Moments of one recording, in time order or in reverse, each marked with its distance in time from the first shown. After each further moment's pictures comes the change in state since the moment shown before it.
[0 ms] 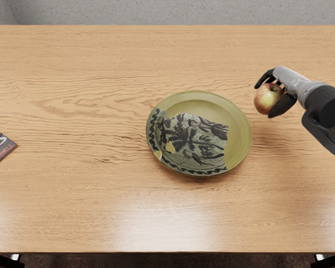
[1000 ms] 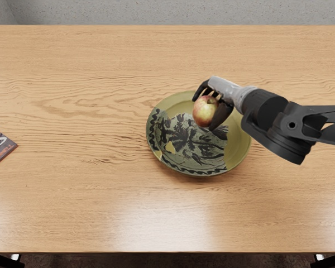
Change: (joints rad) left arm 0.000 0.000 0.004 0.001 0.001 0.000 0.000; right arm 0.072 0.277 0.000 -0.018 0.165 -0.014 0.000
